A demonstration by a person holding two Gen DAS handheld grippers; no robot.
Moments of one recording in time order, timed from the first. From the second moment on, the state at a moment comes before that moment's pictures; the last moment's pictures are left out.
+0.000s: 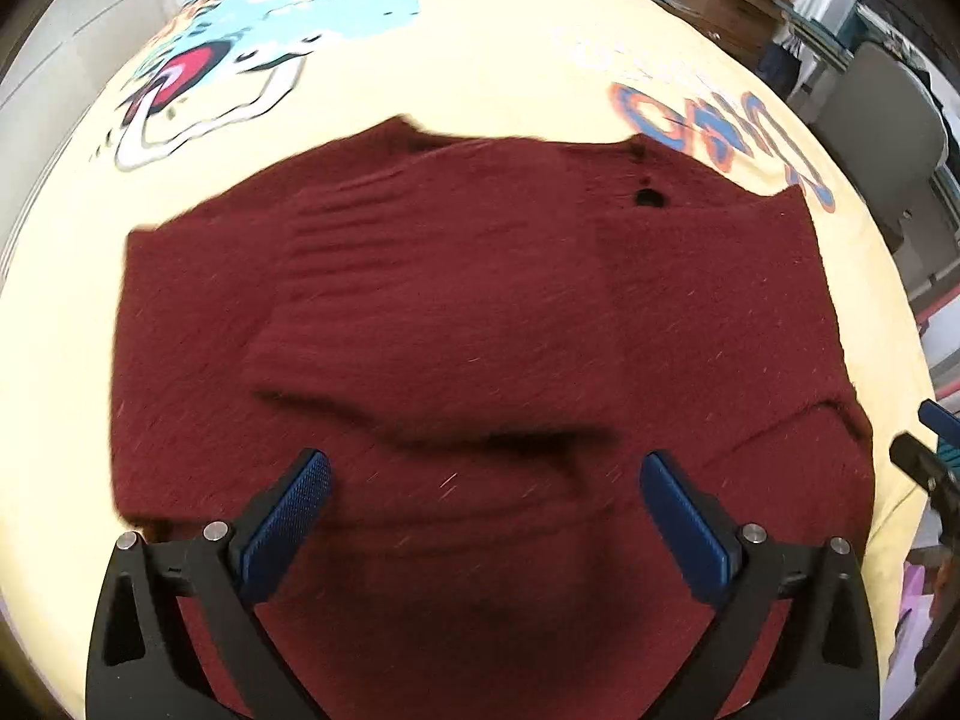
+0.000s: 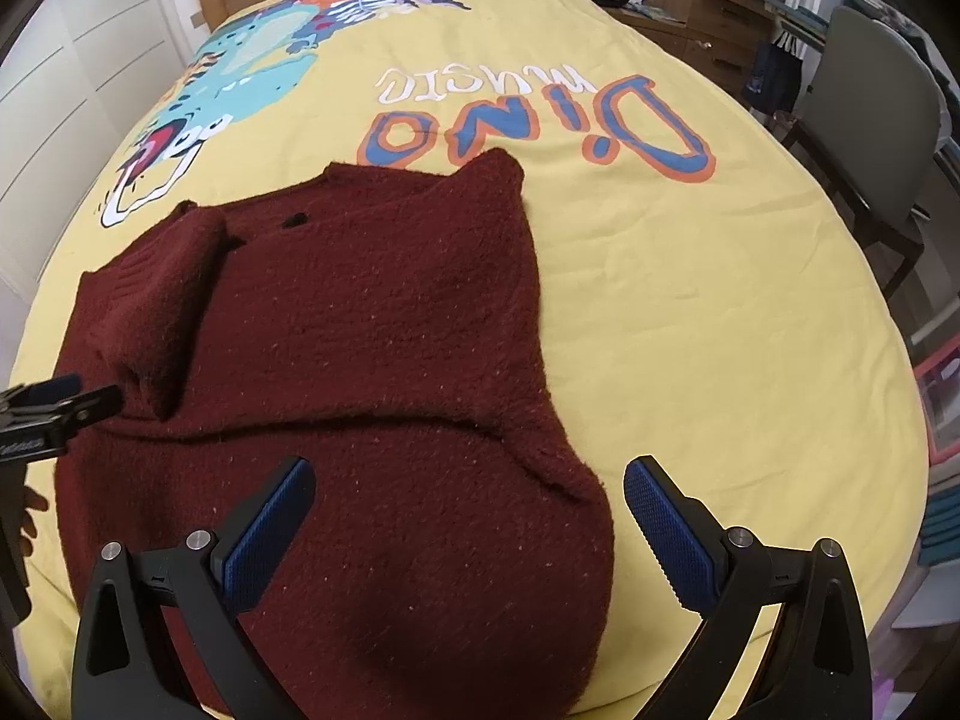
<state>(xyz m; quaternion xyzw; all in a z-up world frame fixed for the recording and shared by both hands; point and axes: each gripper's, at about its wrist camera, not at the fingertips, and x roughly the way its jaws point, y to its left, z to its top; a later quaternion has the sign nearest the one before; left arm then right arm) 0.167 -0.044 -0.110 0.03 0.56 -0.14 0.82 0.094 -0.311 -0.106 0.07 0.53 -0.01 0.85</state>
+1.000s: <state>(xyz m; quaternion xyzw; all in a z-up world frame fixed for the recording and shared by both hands) 0.173 0.082 -0.152 0.03 0.55 -0.05 0.83 0.145 -0.170 -0.105 -0.04 0.54 0.08 0.84</state>
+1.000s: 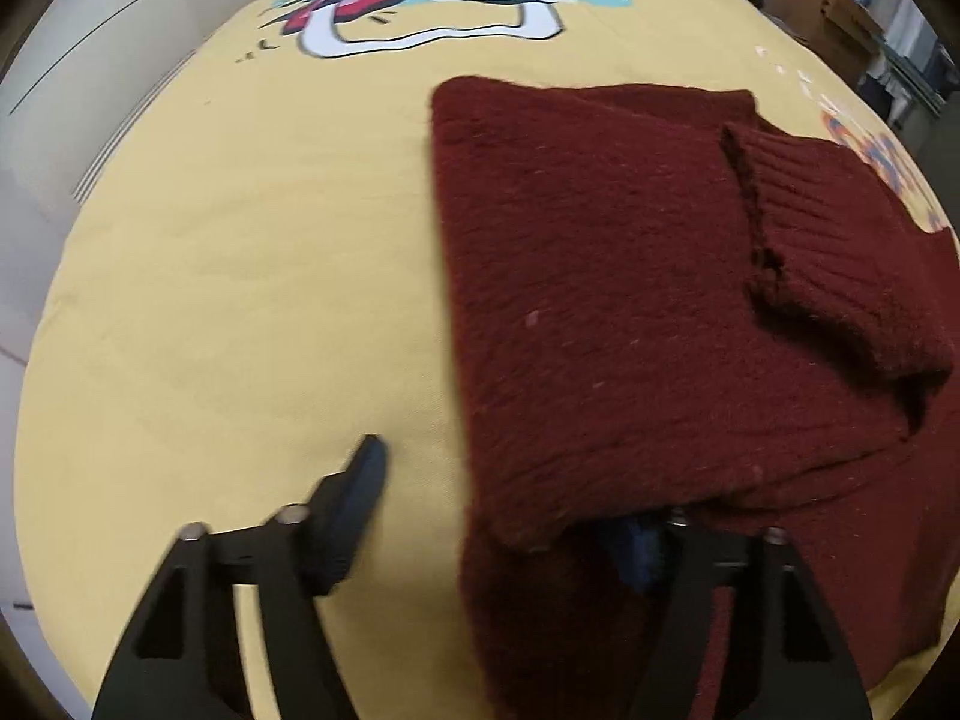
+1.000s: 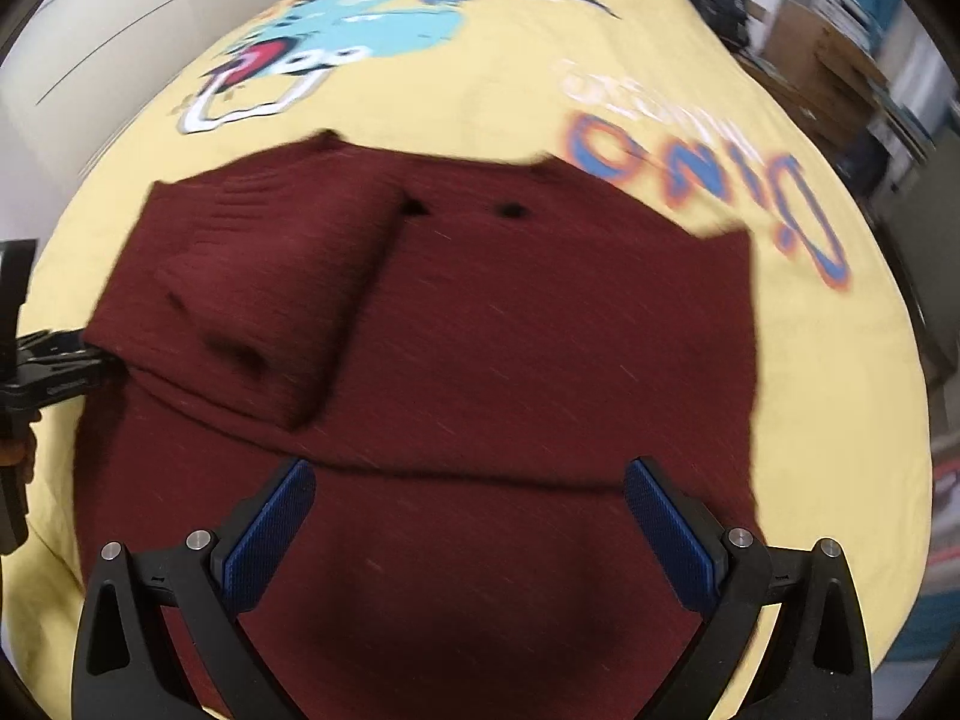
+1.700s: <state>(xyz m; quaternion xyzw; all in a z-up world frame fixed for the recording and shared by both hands) 0.178 0.091 -0.147 0.03 0.58 -0.10 0.81 0.228 0.004 -0.145 -0.21 0.53 0.17 0.80</state>
